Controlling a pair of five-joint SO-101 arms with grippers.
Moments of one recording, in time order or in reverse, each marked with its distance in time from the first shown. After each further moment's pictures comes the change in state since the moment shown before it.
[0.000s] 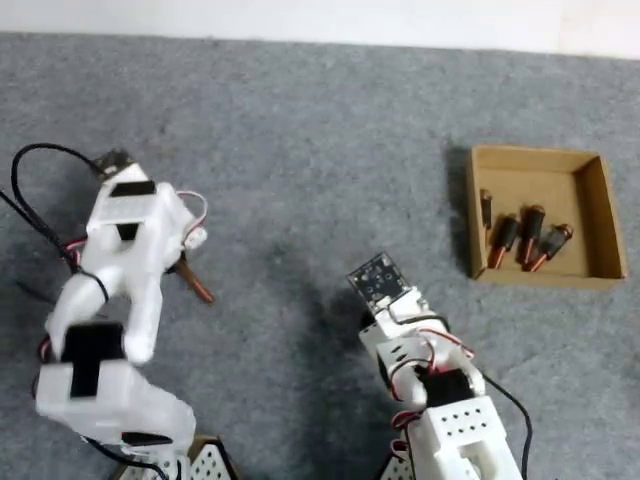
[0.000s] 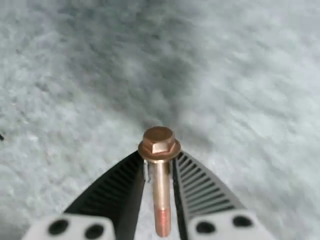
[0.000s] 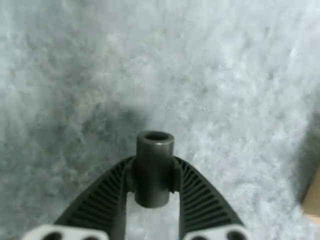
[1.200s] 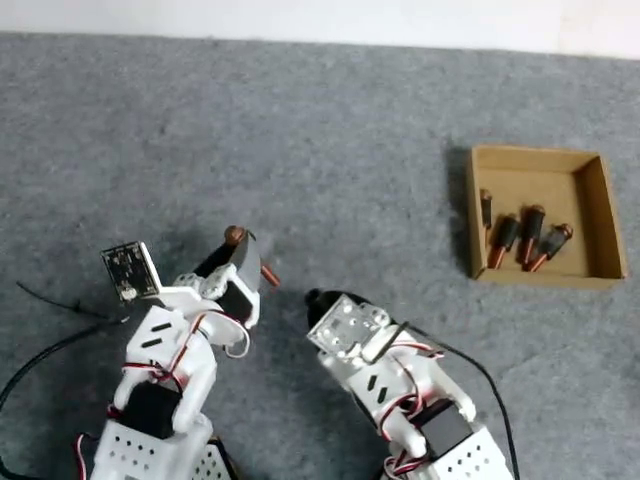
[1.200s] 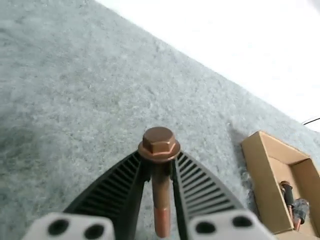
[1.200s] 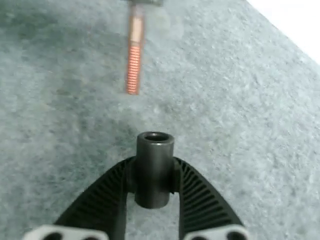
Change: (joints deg) left arm 20.9 -102.9 64.4 -27.4 -0.1; right arm -18.7 -28.1 2.6 11.5 0.0
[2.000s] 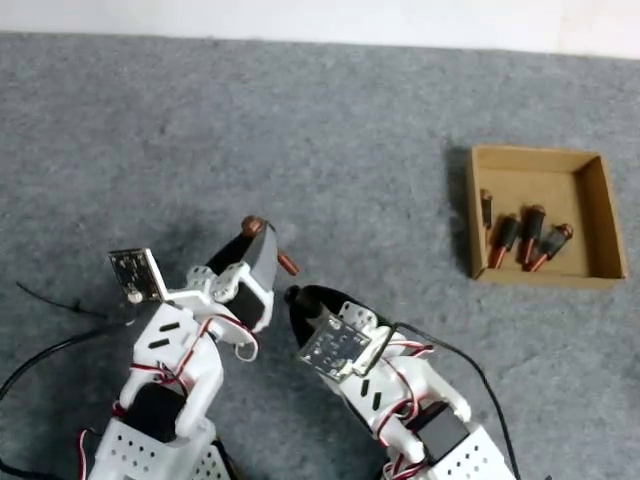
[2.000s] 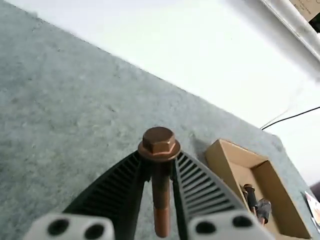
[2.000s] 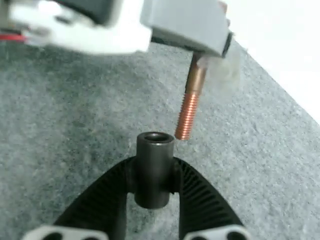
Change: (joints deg) left arm 5.2 0.0 -0.6 -7.6 0.0; right arm -4.1 0.0 0.0 -7.3 3.0
